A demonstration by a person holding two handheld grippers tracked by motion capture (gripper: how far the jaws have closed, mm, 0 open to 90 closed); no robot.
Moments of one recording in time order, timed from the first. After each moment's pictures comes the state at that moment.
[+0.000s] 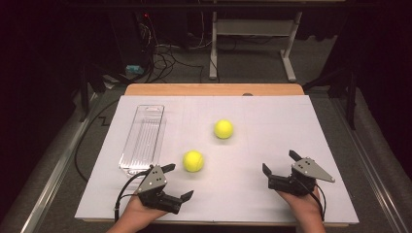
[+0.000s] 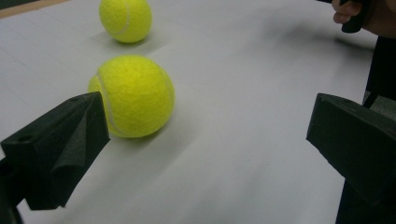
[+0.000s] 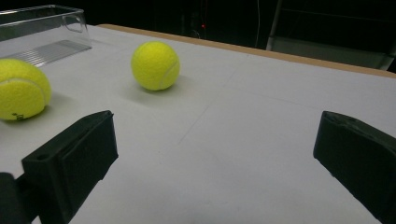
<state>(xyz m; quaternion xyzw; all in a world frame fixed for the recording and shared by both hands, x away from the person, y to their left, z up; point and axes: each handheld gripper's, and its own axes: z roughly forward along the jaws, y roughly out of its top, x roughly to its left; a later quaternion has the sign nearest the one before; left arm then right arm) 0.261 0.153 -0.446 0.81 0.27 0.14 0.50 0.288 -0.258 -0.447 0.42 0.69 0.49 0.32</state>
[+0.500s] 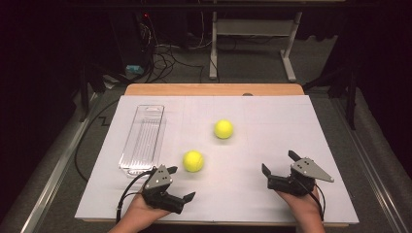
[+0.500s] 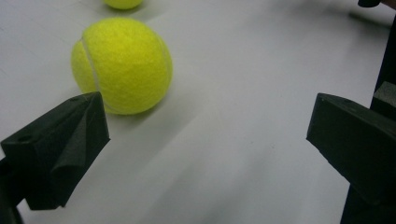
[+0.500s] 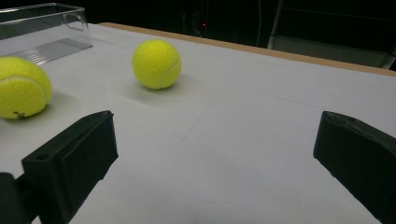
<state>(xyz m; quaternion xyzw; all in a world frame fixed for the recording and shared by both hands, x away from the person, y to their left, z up) 0.267 0.146 -0.455 0.84 0.29 0.11 0.45 0.288 -0.257 -0.448 0.42 0.70 0.48 0.32</state>
